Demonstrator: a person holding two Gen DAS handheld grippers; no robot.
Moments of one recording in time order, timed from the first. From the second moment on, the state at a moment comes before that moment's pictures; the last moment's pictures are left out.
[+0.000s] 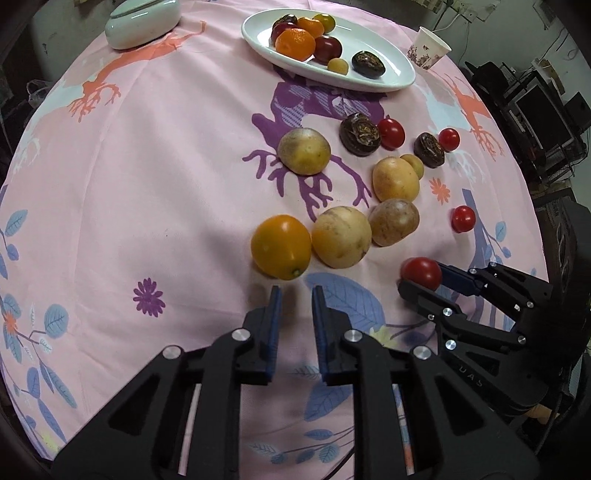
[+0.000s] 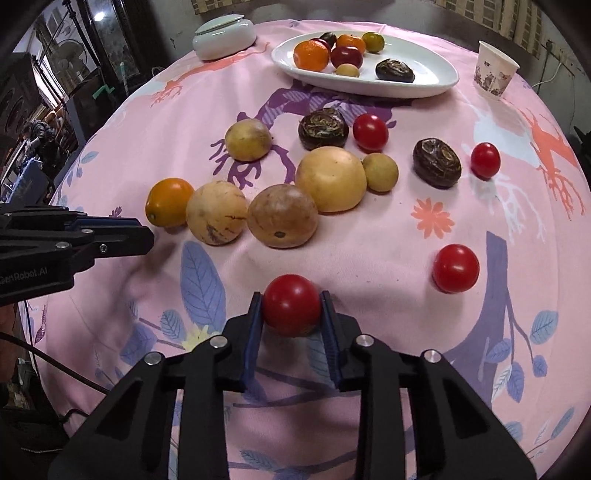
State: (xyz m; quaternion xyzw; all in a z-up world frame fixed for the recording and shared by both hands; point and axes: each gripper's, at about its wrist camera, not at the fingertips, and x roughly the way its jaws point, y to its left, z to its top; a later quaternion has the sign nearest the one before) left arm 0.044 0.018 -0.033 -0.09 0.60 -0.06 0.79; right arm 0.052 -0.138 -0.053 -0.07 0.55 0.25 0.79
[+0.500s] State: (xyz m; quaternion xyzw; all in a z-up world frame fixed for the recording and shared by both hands) left arm 0.064 0.016 -0.043 -0.08 0.59 -0.06 0.80; right arm 0.046 -0.151 -0.042 -0.03 0.57 0.26 0.78
